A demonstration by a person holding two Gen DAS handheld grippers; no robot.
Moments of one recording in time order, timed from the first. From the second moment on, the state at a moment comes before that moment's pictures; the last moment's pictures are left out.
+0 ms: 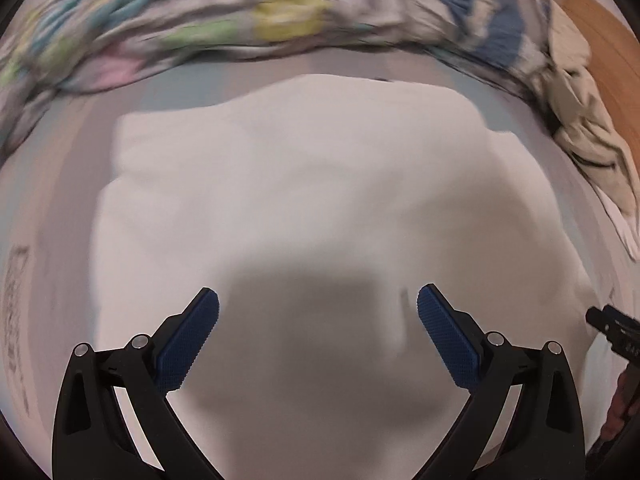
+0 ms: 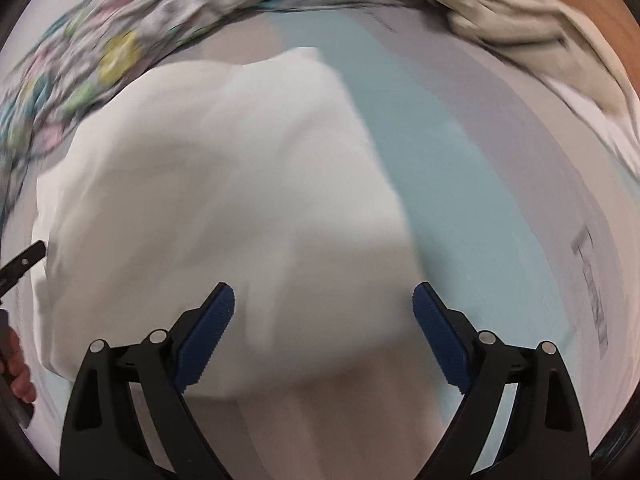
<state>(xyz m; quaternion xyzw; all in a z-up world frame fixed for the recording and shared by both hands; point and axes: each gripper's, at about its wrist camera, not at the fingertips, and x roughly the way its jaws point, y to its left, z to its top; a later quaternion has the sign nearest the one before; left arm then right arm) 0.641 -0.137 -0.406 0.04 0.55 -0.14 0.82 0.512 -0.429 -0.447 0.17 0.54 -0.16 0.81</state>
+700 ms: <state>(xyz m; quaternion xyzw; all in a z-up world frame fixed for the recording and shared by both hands) 0.640 -0.178 -0.454 0.07 0.57 -0.17 0.80 0.516 -0.447 -0.503 0.41 0.48 -0.15 0.76</state>
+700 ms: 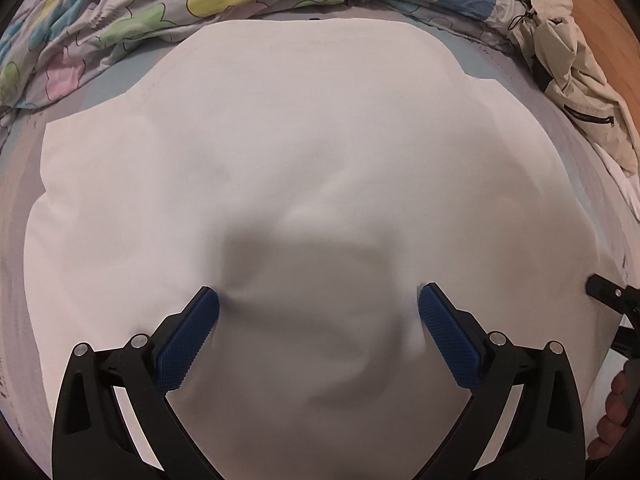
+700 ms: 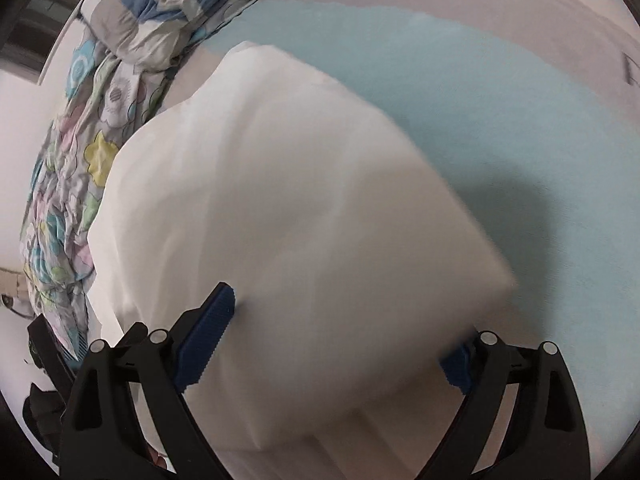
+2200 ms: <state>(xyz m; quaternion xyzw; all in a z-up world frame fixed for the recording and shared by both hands) 0.636 -0.170 -0.460 0.04 0.55 -0.15 0.82 0.558 -0.376 -0.402 0.18 0.43 -0.08 0.88</state>
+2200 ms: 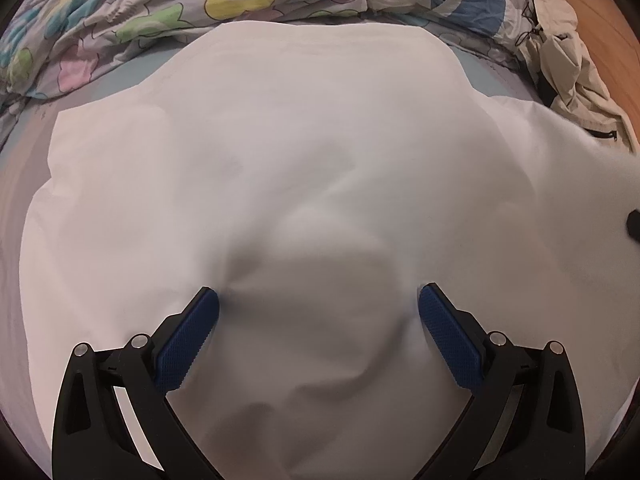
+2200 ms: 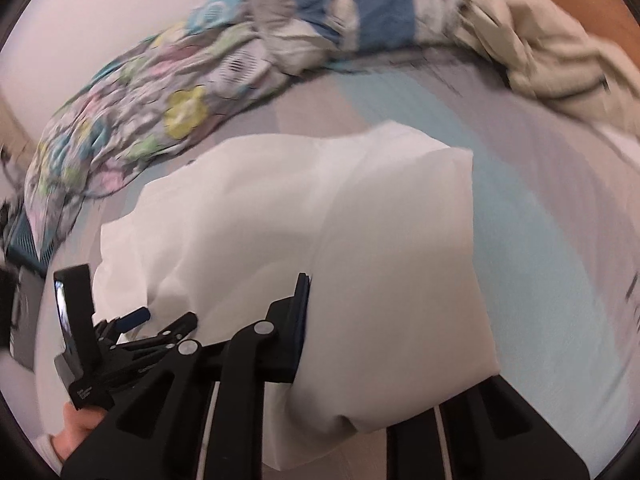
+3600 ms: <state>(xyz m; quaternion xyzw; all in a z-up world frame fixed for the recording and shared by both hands) 0.566 0.049 -0.442 -0.09 0.56 -0.03 0.83 0.605 -0.138 -0.307 -0.10 0.34 0.15 0.92</state>
